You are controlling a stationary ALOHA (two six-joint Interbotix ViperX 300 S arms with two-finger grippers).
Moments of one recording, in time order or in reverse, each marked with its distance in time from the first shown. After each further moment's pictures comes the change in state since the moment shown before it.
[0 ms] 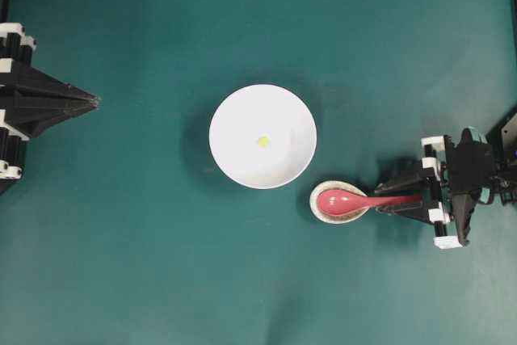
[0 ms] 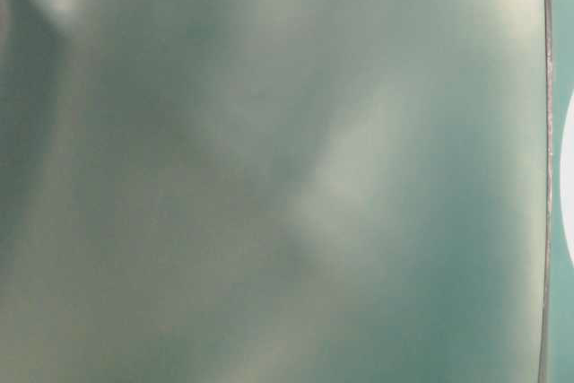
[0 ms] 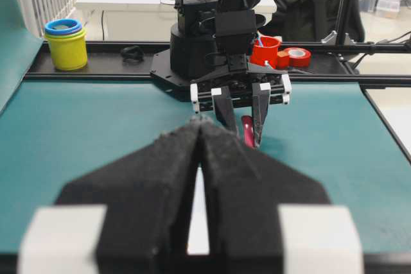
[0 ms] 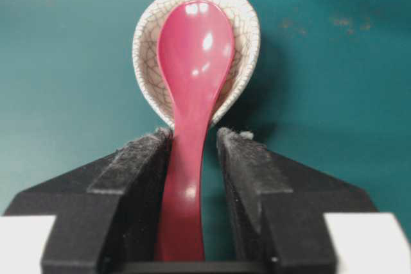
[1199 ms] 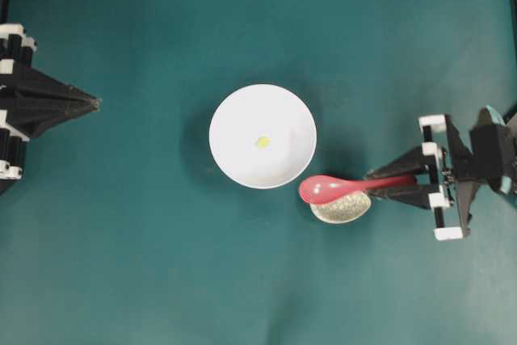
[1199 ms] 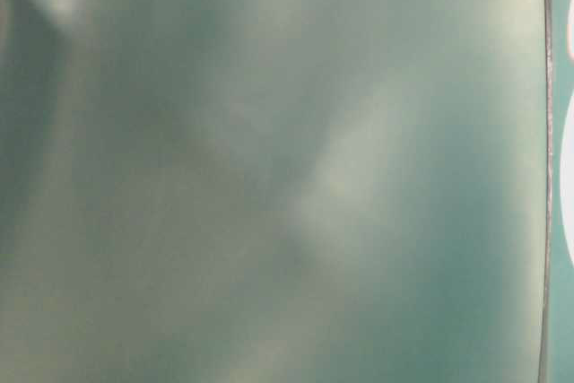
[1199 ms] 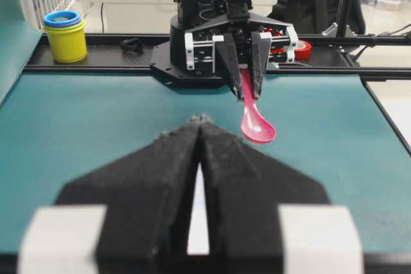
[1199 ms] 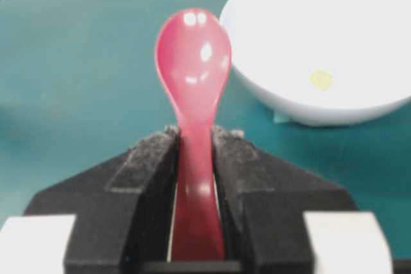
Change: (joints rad) left arm 0.000 0.000 0.000 0.000 0.020 0.000; right arm -0.135 -0.451 -0.103 0.002 0.403 -0.279
